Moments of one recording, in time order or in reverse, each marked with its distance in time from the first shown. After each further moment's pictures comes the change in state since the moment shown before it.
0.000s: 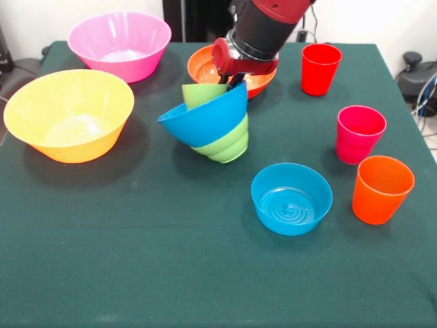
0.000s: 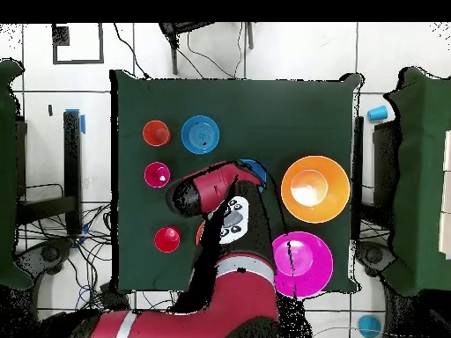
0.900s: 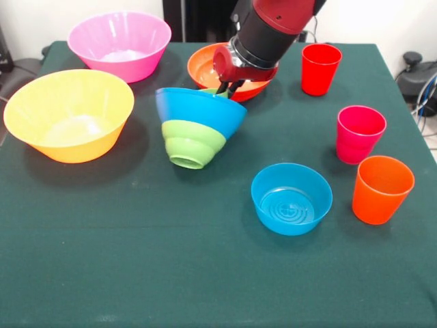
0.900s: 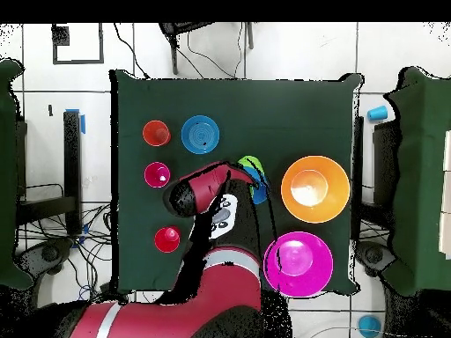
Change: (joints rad) arm 0.046 0.052 -0.041 -0.032 0.000 -0.001 0.000
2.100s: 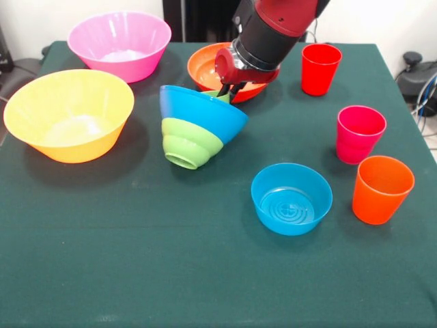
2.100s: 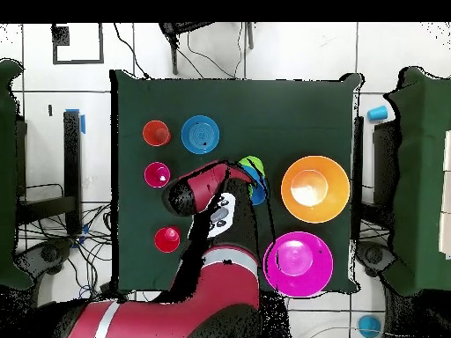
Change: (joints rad) arm 0.004 0.007 -0.001 -0.011 0.000 0.000 0.000
